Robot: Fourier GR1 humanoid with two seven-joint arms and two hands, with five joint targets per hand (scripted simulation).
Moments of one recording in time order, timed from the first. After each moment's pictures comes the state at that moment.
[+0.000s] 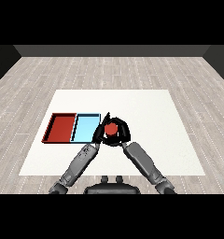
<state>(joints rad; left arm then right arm) -0.40 0.00 -0.45 -1.30 0.13 0.30 -0.18 -0.45 0.00 0.49 -1.36 -0.28 -0.42 -0.32</state>
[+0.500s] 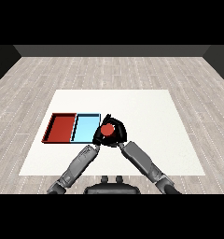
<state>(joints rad) -0.39 0.03 -0.51 -1.31 0.13 0.41 -0.18 -0.51 -0.02 0.57 -1.31 -0.35 -0.49 -0.38</state>
